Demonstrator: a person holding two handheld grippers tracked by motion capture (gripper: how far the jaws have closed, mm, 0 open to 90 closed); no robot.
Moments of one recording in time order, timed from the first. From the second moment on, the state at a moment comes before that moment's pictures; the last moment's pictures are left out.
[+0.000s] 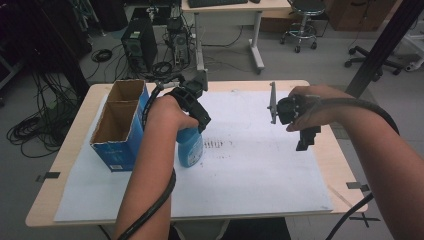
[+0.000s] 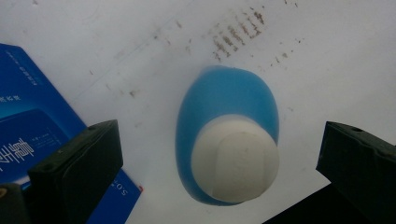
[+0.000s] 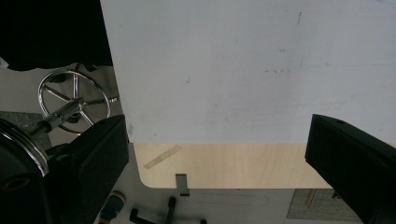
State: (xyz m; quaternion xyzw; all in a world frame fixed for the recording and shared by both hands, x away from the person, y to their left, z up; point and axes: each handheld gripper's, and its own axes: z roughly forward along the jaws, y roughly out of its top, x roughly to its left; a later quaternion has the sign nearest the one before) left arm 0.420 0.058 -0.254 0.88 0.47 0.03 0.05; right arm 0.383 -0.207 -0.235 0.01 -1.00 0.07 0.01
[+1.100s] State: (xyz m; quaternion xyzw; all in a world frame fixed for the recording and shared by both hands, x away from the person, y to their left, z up) left arm 0.420 0.056 -0.285 0.88 0.47 0.03 0.04; right arm 0.383 -0.209 -0.245 0.01 -1.00 0.07 0.02
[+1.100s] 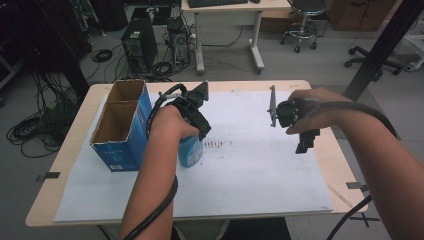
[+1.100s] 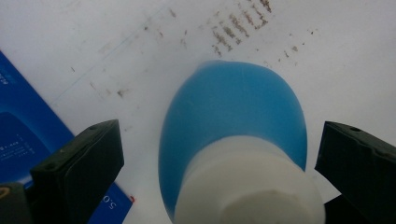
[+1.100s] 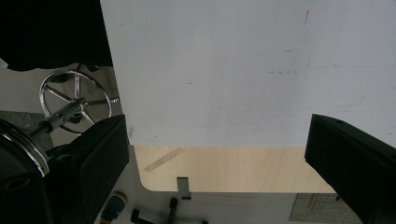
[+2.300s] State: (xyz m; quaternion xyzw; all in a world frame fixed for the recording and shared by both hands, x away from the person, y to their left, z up) left arm 0.420 0.053 -0.291 0.88 0.47 0.04 0.03; right arm 0.384 -0.209 -0.253 0.01 -1.00 0.07 0.02
